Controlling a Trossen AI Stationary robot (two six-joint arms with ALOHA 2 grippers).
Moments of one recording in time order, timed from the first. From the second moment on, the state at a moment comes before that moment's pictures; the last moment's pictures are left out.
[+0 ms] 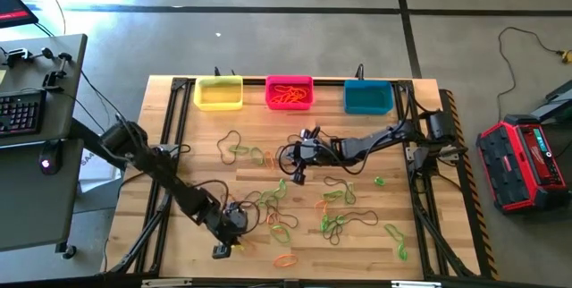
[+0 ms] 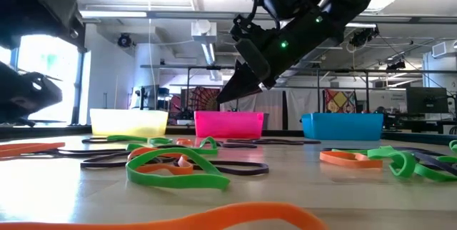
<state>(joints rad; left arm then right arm) -0.69 1.69 0.77 -0.07 0.01 -0.74 0.05 1.83 0.97 0.24 0.22 0.10</state>
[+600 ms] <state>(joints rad) -0.69 1.70 0.79 -0.21 -0.04 -0.85 0.10 1.83 0.97 0.25 0.23 0.05</state>
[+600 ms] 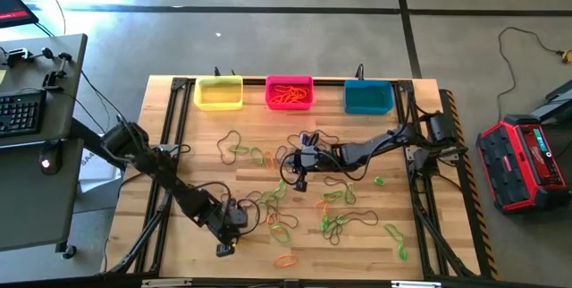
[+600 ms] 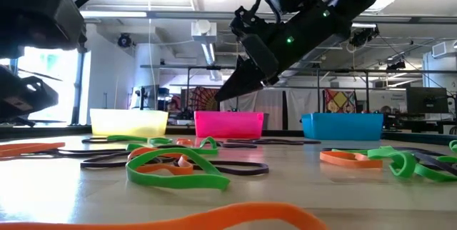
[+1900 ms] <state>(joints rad) 0.61 1.47 0.86 -0.03 0.14 0.06 0.05 1.83 0.97 0.24 0.24 0.12</state>
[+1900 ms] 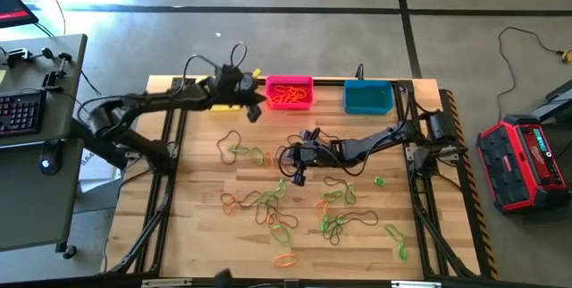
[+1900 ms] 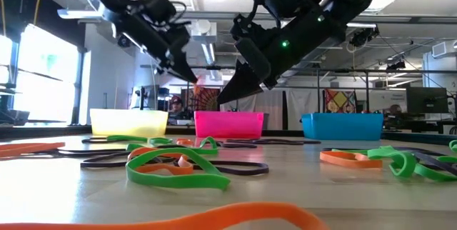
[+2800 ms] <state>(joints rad) 0.70 1.89 1.23 -0.05 0.20 0.29 -0.07 1.83 0.97 0.25 0.26 0.12</state>
